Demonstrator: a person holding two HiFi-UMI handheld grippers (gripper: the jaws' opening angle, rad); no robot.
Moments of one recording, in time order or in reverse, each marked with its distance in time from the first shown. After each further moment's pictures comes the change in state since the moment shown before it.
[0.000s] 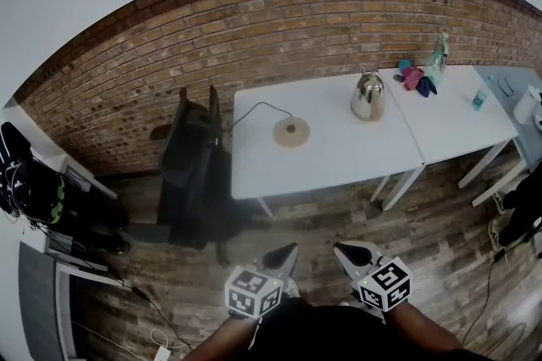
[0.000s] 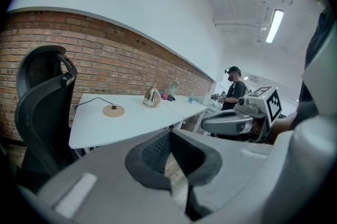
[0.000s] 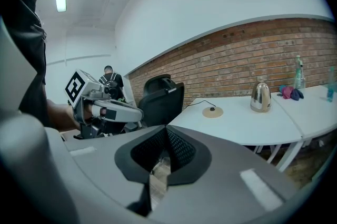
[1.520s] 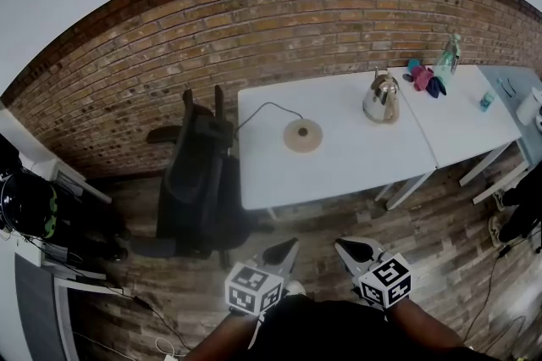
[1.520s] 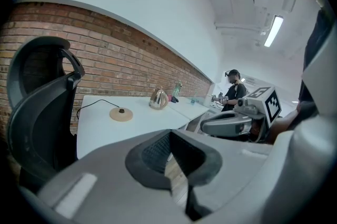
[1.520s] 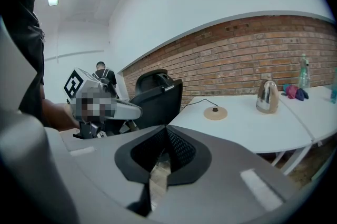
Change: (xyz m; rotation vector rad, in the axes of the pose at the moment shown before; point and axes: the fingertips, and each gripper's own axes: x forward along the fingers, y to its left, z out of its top) left arm 0.001 0.101 0.014 -0.007 -0.010 -0.047; right arm 0.098 -0.003 0.019 0.012 0.039 -0.047
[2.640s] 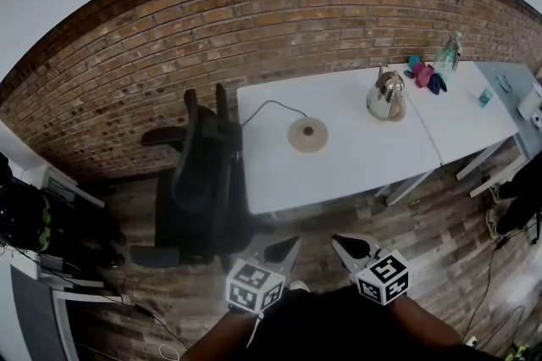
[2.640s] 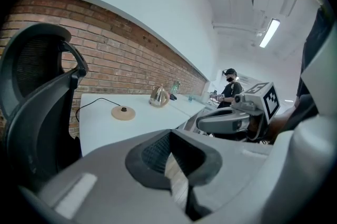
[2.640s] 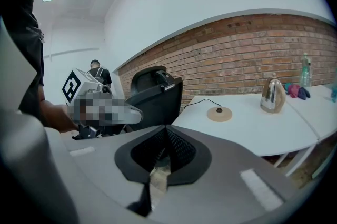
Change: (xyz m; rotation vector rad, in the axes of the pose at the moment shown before) left arm -0.006 0.054 -0.003 0.018 0.035 -0.071; right arm 0.061 0.014 0.012 0.020 0.012 -0.044
